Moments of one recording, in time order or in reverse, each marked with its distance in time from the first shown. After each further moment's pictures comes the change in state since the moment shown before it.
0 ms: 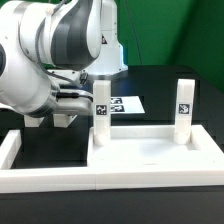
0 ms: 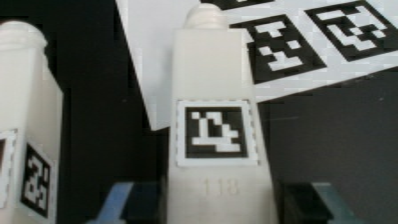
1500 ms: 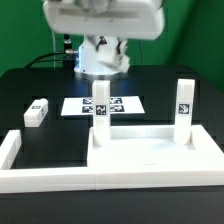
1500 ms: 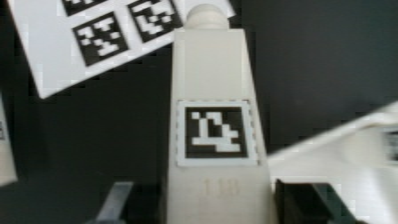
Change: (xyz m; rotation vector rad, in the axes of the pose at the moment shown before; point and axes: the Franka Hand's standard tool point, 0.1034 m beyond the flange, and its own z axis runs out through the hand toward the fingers) arm -0.098 -0.165 -0.149 0.016 0.490 0.096
